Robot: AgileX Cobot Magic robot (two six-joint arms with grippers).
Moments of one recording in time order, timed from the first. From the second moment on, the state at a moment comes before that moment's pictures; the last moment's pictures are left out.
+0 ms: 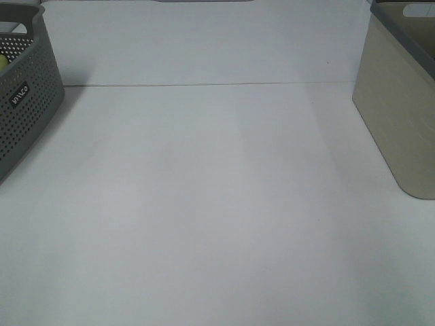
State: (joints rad) left arm 0.10 -0.01 -0.50 -0.12 1.04 0.03; right arm -0.28 2.28 -2.38 0.19 1.22 0.01
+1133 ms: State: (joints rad) left arm 0.10 -0.01 -0.50 -0.12 1.04 0.03; right arm 0.08 1.99 -2.34 0.04 1.22 0.05
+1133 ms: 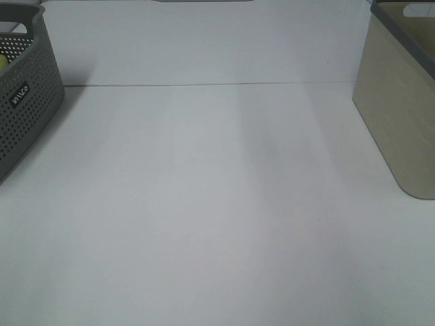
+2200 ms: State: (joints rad) left arm 0.10 -0.01 -0.50 -0.12 1.04 0.03; right arm 0.10 0.29 -0.72 0.09 1.09 0.07
